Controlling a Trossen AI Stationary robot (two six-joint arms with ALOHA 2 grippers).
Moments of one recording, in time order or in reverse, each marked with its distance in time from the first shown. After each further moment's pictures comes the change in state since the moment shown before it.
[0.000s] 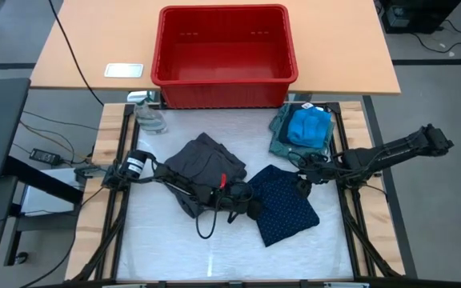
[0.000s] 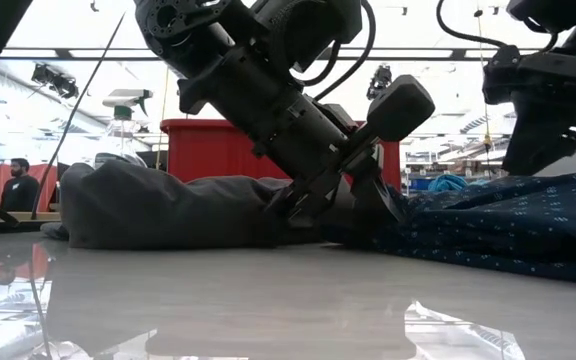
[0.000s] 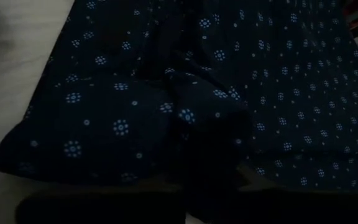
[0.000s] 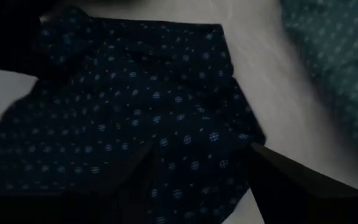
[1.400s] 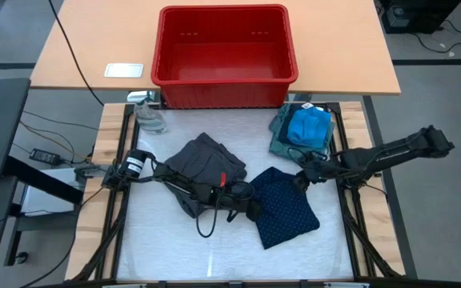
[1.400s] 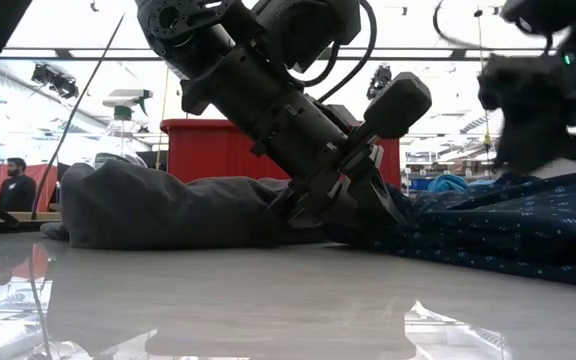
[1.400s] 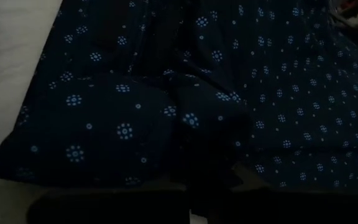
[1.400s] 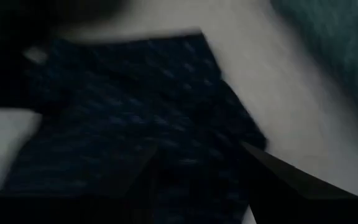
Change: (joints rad) left arm 0.005 -0.001 0.001 -0.003 0.089 0.022; right arm -0.039 0.001 -0.002 0.048 -0.027 0.139
